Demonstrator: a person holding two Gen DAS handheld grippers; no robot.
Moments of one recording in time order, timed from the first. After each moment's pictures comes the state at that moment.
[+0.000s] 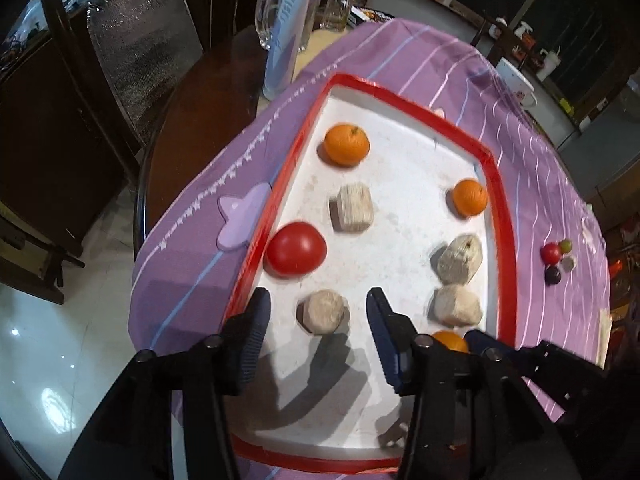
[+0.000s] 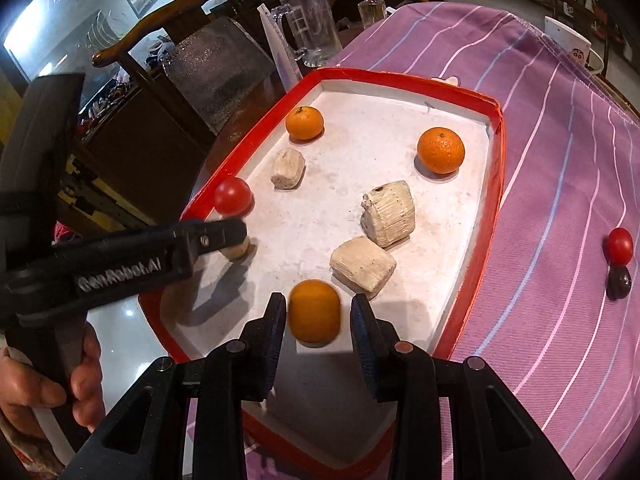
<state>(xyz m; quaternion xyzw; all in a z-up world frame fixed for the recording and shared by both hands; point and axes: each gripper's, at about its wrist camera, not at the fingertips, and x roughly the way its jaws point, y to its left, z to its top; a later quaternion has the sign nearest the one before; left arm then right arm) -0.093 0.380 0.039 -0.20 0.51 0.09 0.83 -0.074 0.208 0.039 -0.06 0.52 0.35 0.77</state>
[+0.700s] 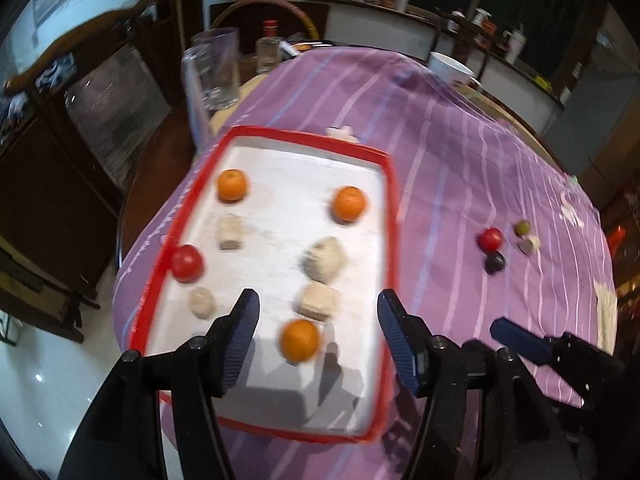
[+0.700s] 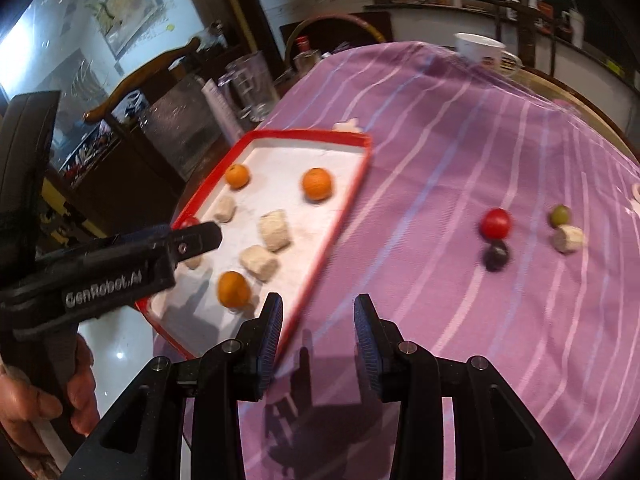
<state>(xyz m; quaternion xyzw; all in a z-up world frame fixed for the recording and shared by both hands) -0.089 0.251 0.102 -0.11 0.48 0.09 0.86 -0.070 0.087 0.092 -0.01 0.48 0.30 0.82</state>
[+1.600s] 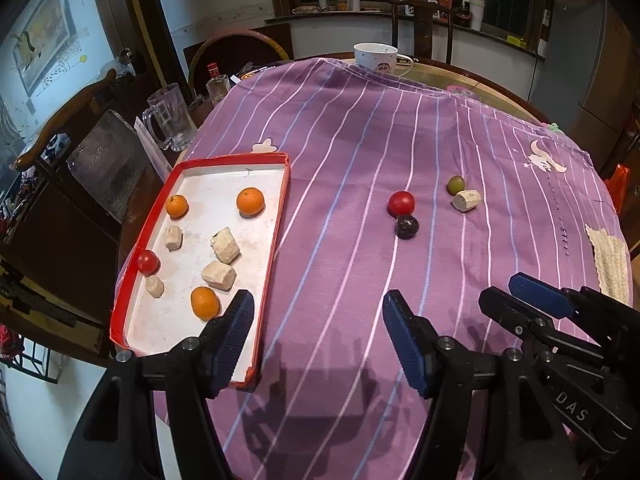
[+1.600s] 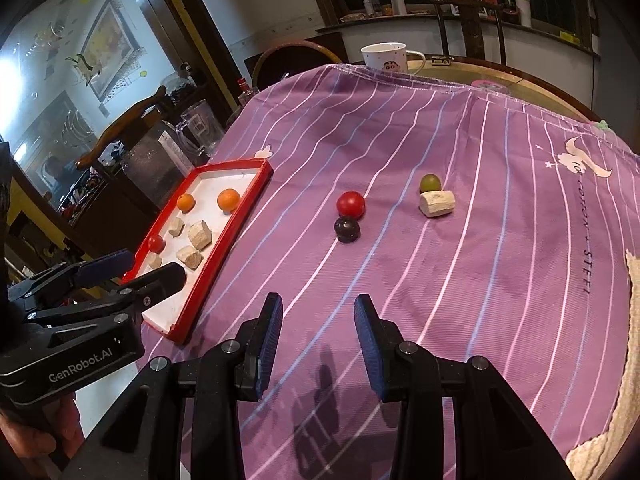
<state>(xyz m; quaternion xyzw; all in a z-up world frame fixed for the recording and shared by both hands) -0.109 0.105 0.133 -0.01 0.47 0.11 0.88 -0.072 -0.062 0.109 0.04 0.46 0.28 0.84</state>
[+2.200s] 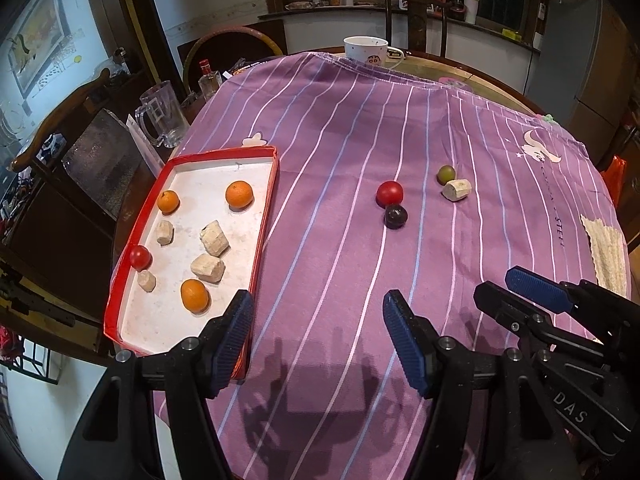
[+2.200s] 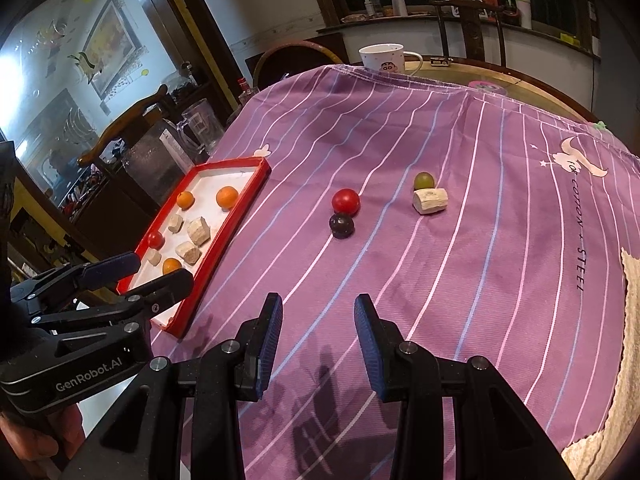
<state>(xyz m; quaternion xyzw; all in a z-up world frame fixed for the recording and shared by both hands) -0.110 0.093 0.128 -0.01 0.48 0.10 0.87 -0.073 -0.070 0.109 0.03 0.46 0.28 0.84</state>
